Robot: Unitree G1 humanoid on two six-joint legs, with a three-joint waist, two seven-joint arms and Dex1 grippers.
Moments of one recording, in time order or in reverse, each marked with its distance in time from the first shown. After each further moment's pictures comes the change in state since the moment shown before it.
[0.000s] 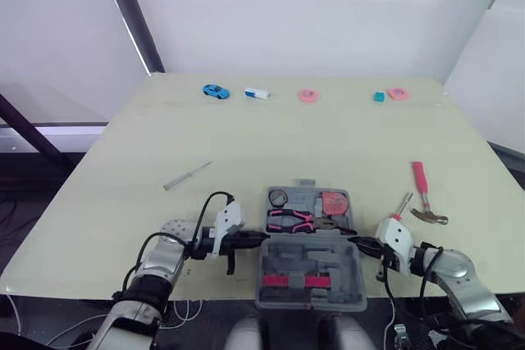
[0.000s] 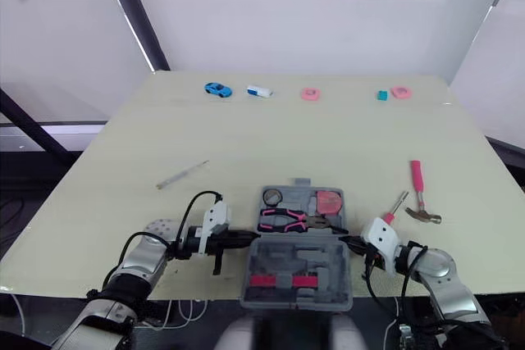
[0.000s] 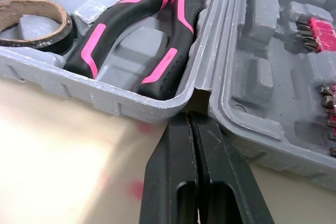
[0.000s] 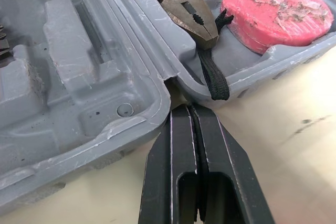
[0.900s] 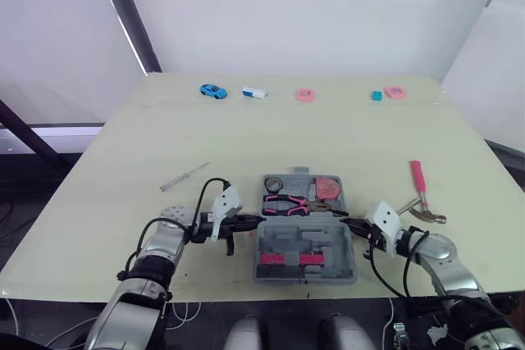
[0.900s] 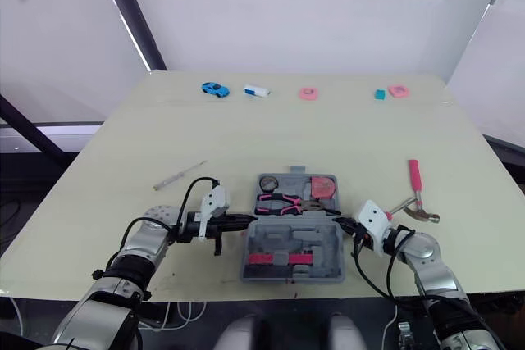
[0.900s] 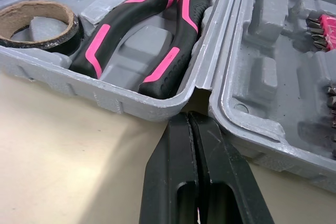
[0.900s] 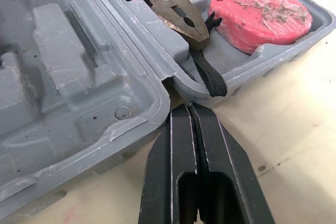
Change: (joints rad) left arm -0.105 -0.006 0.028 0.168 0.023 -0.056 0.024; right arm -0.130 0.074 0.001 0.139 -0.040 -0.028 -0.045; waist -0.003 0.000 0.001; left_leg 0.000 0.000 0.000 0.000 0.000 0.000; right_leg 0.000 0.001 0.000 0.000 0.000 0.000
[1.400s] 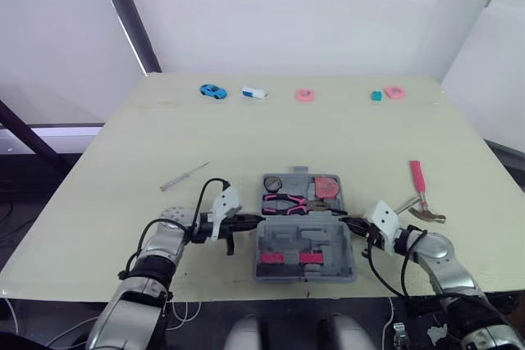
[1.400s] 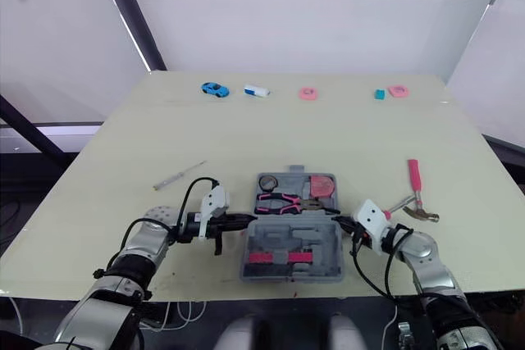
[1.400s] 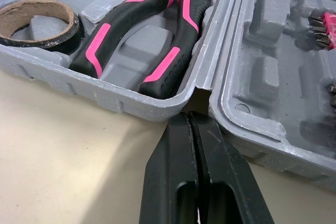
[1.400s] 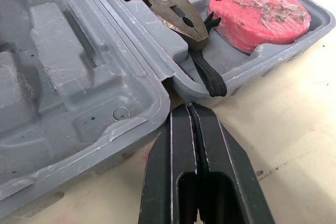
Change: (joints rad) left arm -0.015 -0.005 0.003 0.045 0.003 -0.039 0.012; right arm -0.021 0.013 0.000 0.033 -0.020 -0.023 -0.007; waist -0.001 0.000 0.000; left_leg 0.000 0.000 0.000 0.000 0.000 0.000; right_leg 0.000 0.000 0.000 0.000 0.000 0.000
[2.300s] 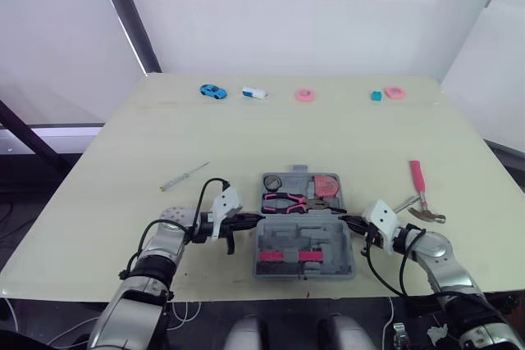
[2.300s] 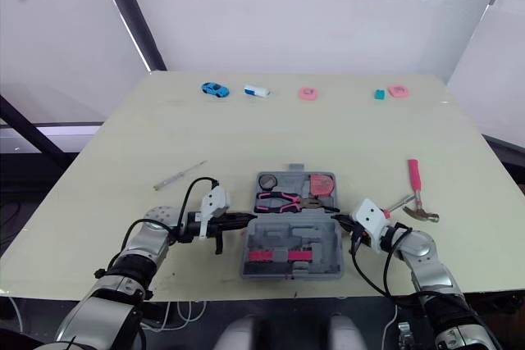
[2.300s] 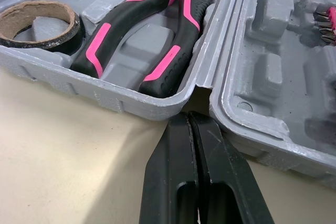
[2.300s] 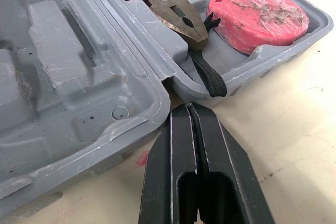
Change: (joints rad) left arm -0.002 -0.009 0.009 0.022 0.016 -0.039 0.021; right arm -0.006 0.010 0.000 0.016 -0.018 -0.028 -0.010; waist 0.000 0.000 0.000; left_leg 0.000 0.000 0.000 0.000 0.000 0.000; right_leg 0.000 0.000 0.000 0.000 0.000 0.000
